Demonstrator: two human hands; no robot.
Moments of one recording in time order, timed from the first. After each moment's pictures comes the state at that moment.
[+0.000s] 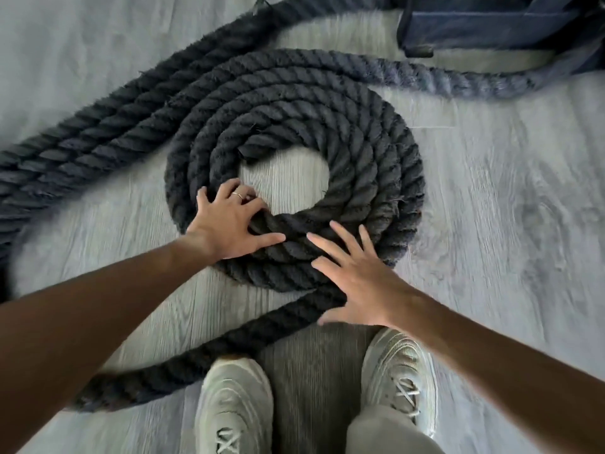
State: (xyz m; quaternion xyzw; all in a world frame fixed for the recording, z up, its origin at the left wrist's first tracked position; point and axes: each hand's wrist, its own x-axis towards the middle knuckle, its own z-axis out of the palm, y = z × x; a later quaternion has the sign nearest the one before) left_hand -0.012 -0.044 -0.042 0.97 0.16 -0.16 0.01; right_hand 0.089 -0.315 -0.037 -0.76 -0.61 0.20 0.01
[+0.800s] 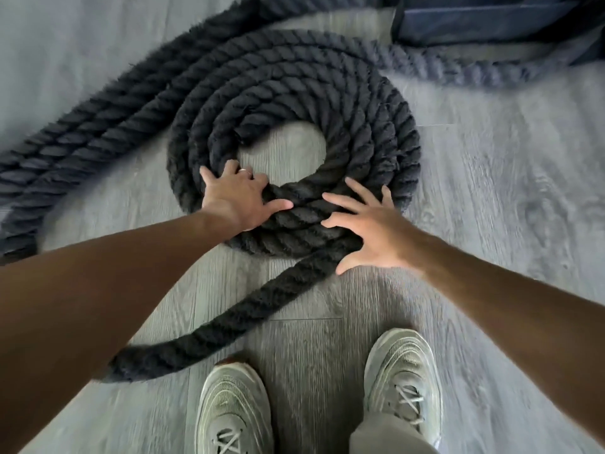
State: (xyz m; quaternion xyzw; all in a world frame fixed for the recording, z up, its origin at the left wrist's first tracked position) left_hand 0.049 -0.040 -0.027 0.94 0.22 -0.24 -0.06; right_hand 0.164 -0.289 -0.030 -0.79 -0.55 0.25 0.03
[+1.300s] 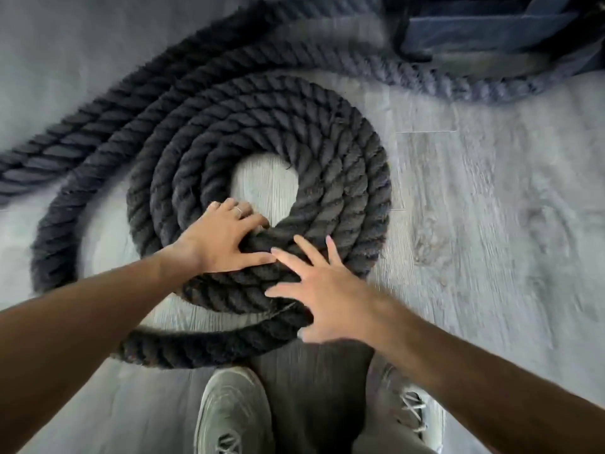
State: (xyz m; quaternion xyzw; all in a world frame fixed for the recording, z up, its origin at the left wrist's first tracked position) left_hand -0.022 -0.024 -0.043 0.99 0.01 -0.13 0.04; right_hand 0.055 -0.269 -0.019 -0.74 -0.63 0.24 0.03
